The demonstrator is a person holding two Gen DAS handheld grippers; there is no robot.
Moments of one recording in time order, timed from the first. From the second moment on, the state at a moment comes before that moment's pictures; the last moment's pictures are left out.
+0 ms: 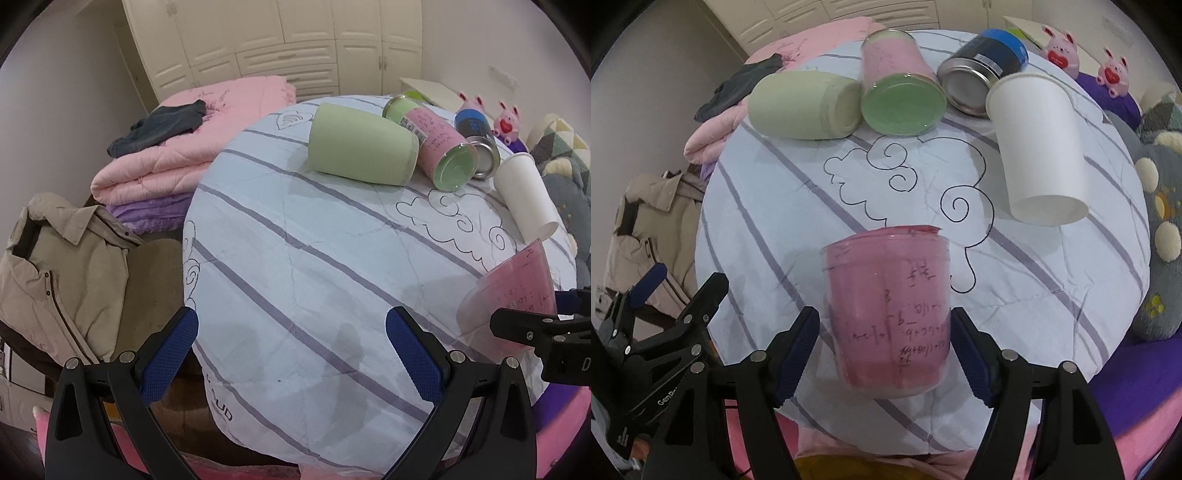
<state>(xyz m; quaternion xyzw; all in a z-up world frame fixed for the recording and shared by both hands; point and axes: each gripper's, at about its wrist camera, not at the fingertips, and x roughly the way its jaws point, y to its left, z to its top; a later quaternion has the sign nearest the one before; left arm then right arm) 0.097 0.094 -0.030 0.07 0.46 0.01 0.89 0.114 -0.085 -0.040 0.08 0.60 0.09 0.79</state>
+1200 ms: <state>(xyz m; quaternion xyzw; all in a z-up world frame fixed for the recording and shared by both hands) 0.074 0.008 -0.004 0.02 0.47 -0.03 0.88 0.089 -0.181 -0.003 0.11 0.56 0.08 0.82</state>
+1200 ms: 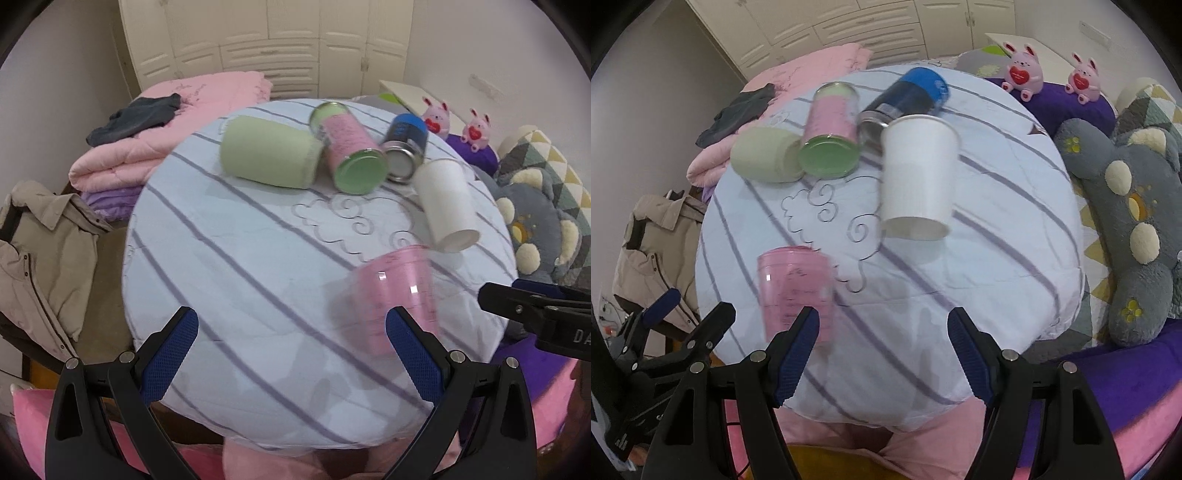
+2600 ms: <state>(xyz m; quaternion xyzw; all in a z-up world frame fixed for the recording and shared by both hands) 0.127 -0.055 -0.037 -0.02 0.57 0.05 0.82 0.142 -0.237 -0.054 0.10 0.60 0.13 0.78</state>
